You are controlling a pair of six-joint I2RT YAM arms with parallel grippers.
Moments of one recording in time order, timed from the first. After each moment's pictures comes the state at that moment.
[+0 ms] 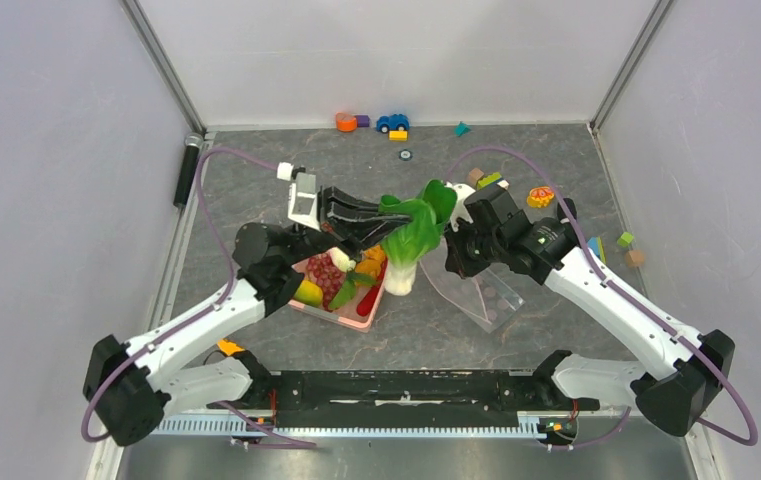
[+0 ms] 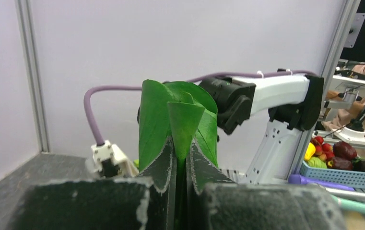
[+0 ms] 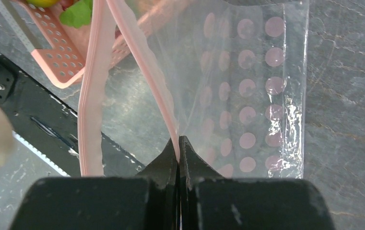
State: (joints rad) left arm -0.72 1.03 0.75 0.91 0.59 -0.48; right arm 0.69 1.18 1.15 -0.84 -0.10 0.16
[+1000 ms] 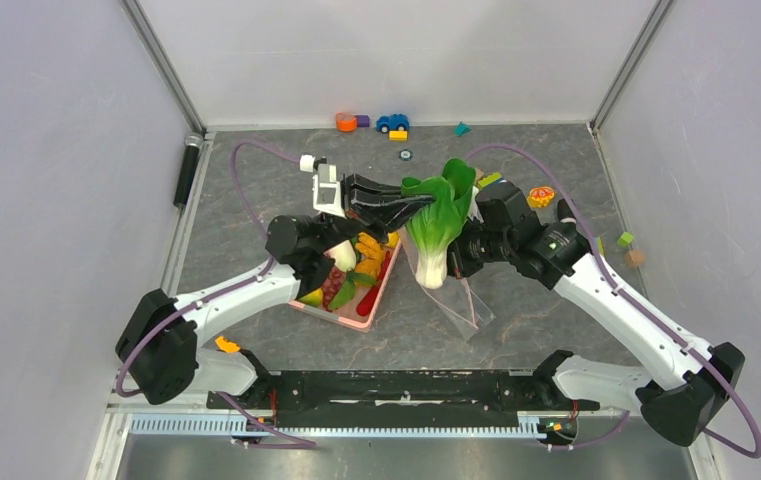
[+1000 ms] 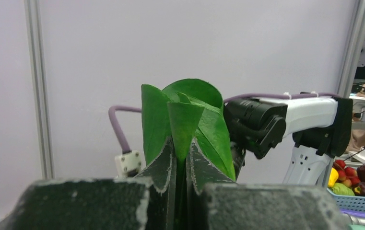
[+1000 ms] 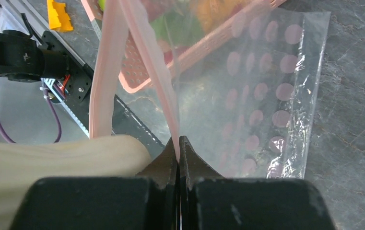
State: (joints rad) left arm -0.79 1.33 0.88 1.24 0.51 -0.50; right arm 0.68 1.13 1.13 -0.74 -0.32 0.28
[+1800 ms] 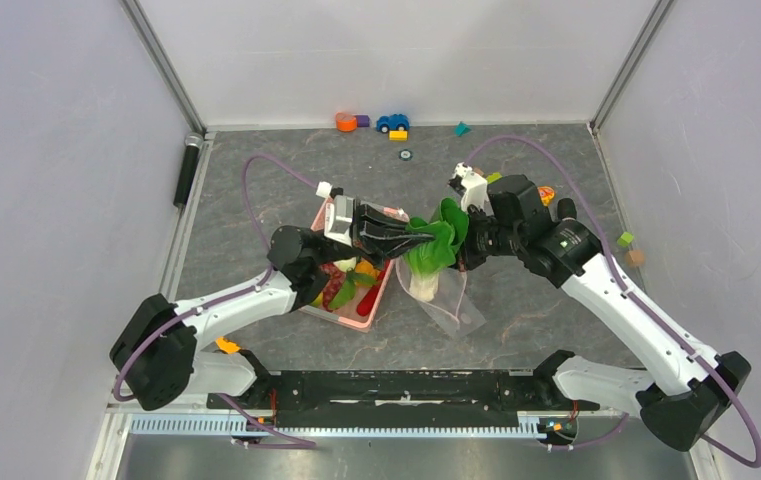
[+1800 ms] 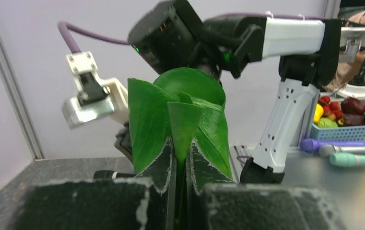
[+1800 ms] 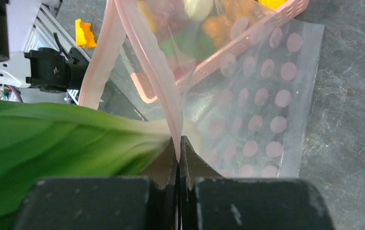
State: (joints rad) left arm -0.79 1.30 0.72 1.22 0.68 -0.37; right arm 0.64 1.11 1.15 -0.72 -0.38 0.32
